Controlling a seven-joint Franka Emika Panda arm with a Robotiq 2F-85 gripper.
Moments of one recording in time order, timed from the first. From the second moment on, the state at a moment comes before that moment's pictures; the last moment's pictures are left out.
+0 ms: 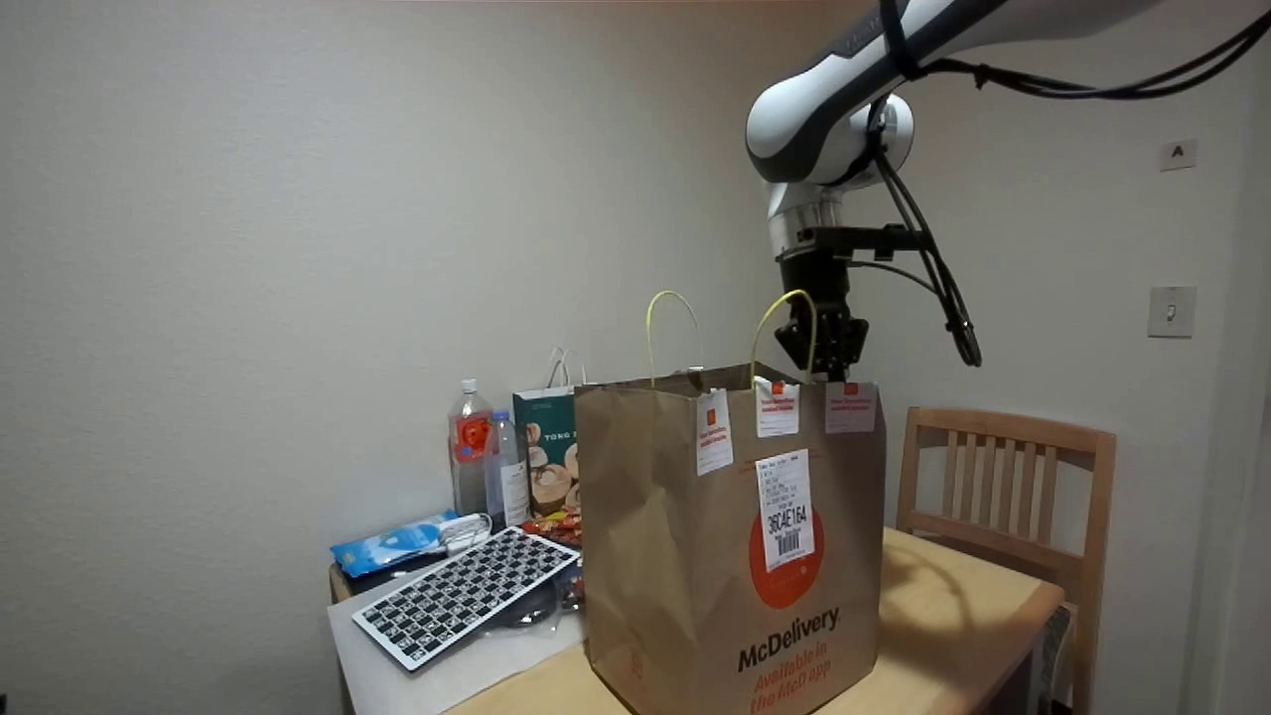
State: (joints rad) arm -0.07 0.10 -0.09 -1.79 0.03 1.67 0.00
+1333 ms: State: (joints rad) arm -0.03 0.35 0.01 -1.41 -0.31 1.61 -0.78
